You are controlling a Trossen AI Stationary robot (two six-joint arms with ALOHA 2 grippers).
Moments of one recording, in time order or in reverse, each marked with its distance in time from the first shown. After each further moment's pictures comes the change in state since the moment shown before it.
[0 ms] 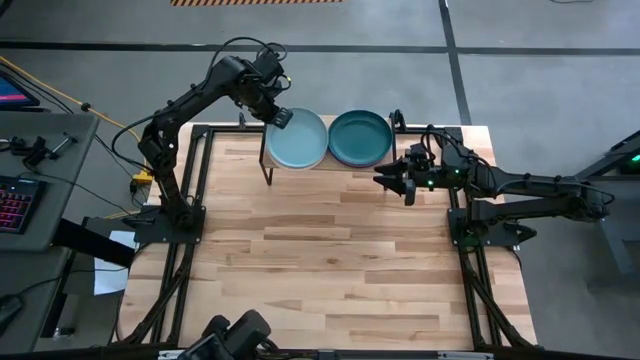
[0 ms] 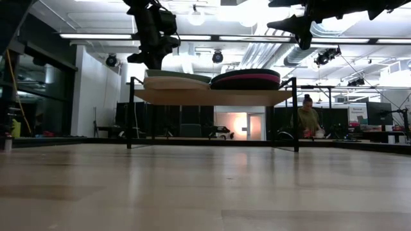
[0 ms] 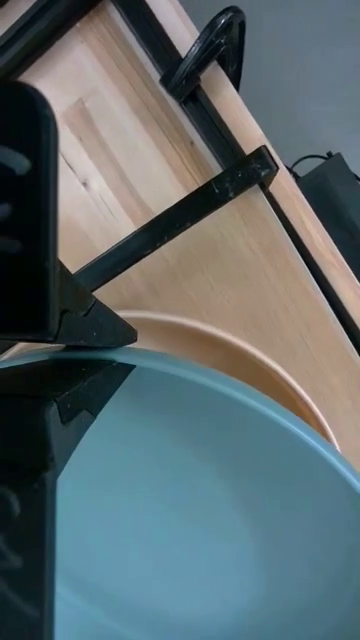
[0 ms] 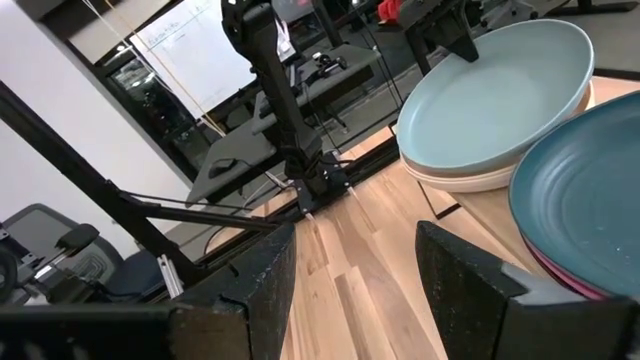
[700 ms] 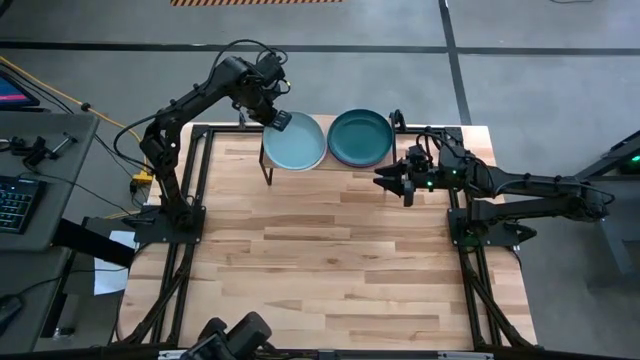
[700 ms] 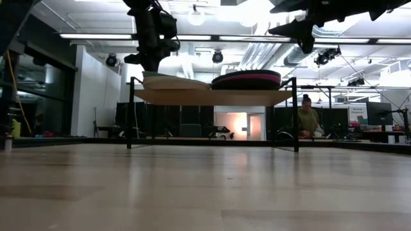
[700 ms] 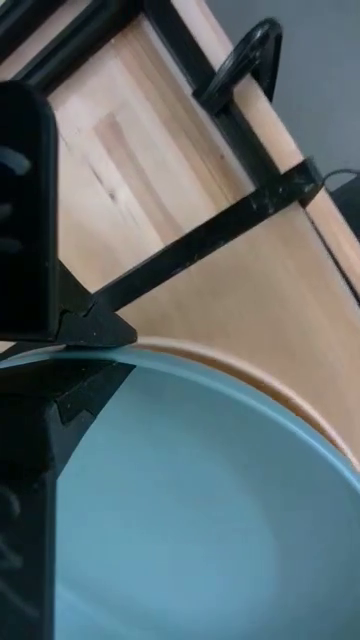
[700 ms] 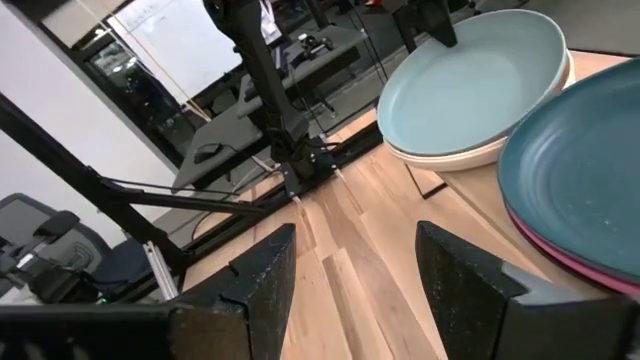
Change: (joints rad) left arm -0.007 0.015 0.000 -0.055 -0.028 -0.021; right arm 0.000 0.000 0.000 -0.056 0.011 0.000
